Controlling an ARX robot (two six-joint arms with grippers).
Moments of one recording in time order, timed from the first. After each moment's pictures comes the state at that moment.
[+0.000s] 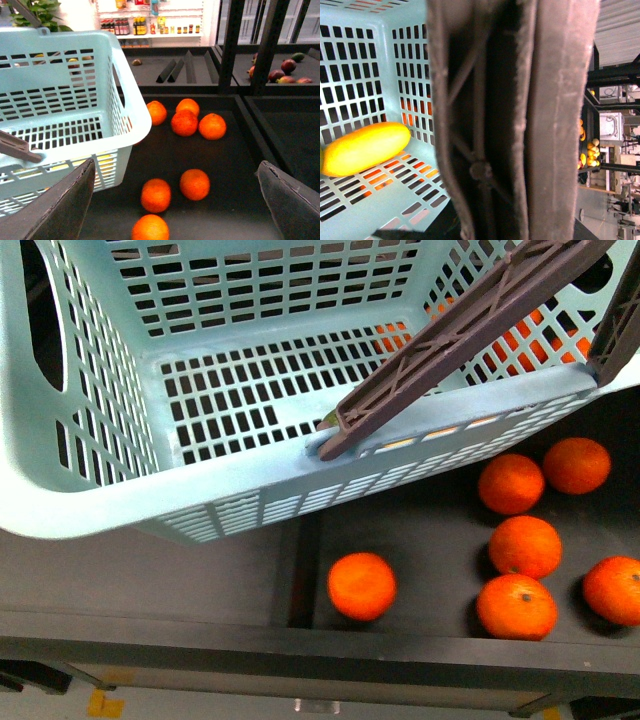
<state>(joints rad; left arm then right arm) -0.57 1.74 1.45 -0.22 0.28 -0.94 0.00 0.00 0.02 0.00 0.00 0.00</state>
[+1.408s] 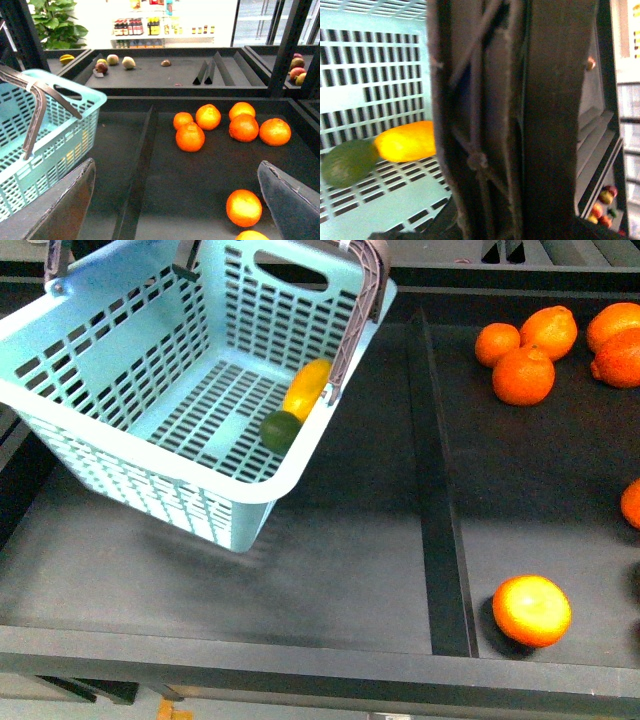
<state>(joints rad) -0.38 2.23 1.80 -0.25 -0.31 -1.39 0.00 0.00 0.02 0.00 0.00 0.00</state>
